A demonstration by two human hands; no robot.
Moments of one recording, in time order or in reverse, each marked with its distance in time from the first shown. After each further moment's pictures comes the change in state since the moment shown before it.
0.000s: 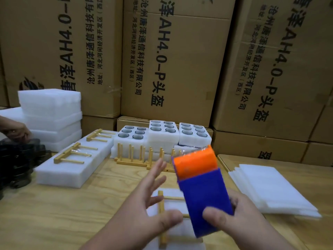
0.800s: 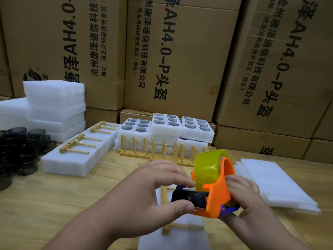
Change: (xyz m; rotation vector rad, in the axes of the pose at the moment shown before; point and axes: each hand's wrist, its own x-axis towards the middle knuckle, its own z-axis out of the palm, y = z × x) left_hand 0.003 0.049 -0.017 0.508 -0.114 0.180; right_hand 0.000 0.035 -0.027 -0.847 0.257 -0.497
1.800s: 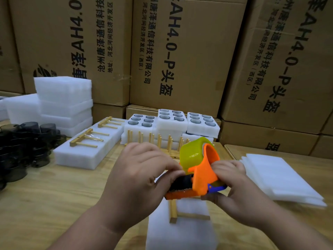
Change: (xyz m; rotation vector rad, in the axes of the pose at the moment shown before) left_hand -0.014 -0.006 -0.001 0.428 0.474 0.294; right_hand 0.029 -0.002 0.010 -0.024 -0.185 -0.138
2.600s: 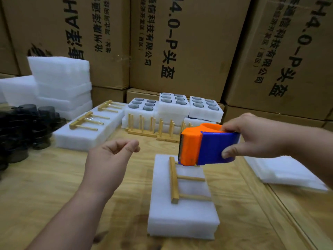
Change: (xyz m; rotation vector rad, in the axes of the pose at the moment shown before) left_hand -0.050 -0.052 0.018 -0.438 0.242 -1.058; right_hand 0.068 0.024 -0.081 -0.243 -0.514 0.149
